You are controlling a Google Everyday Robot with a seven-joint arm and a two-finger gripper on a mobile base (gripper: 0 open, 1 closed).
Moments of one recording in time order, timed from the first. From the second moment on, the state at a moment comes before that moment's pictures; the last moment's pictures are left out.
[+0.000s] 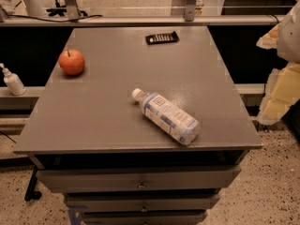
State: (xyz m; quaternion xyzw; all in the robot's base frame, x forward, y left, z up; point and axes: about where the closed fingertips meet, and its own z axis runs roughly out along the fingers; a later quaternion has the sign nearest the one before) arm 0.438 -0.217 0.976 -0.60 0.78 -0.03 0.16
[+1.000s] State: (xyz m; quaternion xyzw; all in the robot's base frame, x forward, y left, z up) arm 0.448 -0.145 0.946 -0.59 0.79 0.01 0.18
